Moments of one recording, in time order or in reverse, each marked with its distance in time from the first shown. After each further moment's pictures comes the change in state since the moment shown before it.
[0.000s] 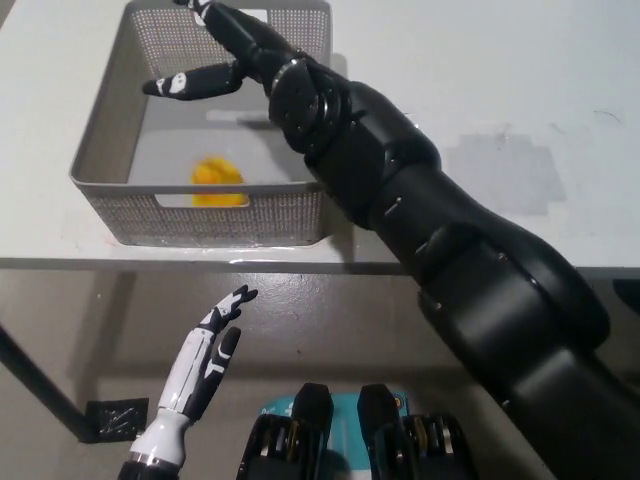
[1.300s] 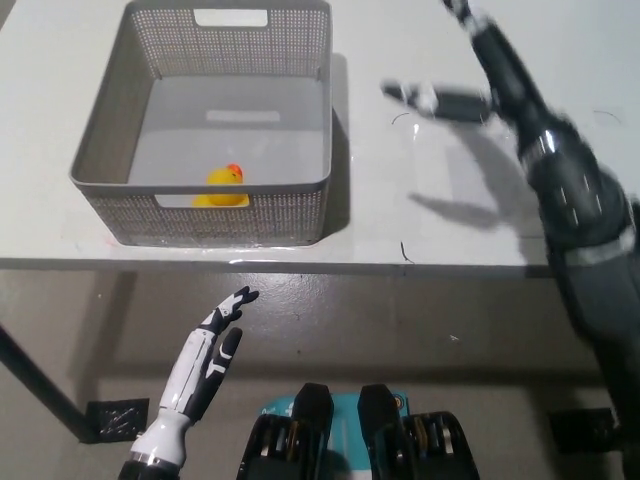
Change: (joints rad) left_arm -0.002 0.001 -0.002 0.005 0.000 0.005 -0.004; right_arm 0.749 -0.355 -0.216 -1.097 0.102 0.102 0.103
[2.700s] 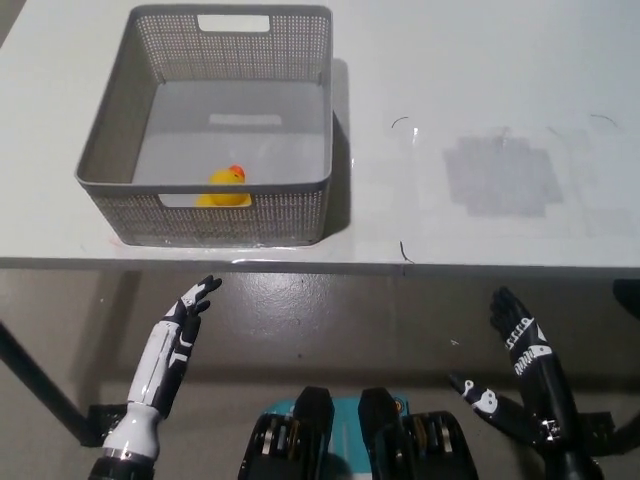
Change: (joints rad) left_arm 0.001 0.019 0.062 0.000 -0.081 -0.004 -0.010; right_arm 0.730 0.167 -0.086 -0.159 0.335 -0.416 0.008
